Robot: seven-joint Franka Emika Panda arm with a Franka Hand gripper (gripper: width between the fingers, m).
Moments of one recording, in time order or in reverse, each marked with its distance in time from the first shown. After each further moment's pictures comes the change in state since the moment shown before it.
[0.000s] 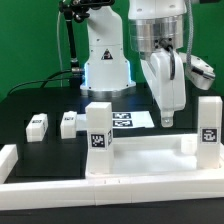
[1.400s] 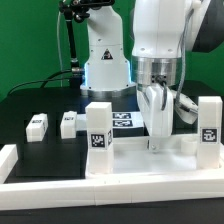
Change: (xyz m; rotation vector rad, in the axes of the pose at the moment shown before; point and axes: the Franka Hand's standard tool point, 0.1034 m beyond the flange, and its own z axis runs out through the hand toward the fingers) arm 0.020 0.041 0.071 0.095 0.143 0.007
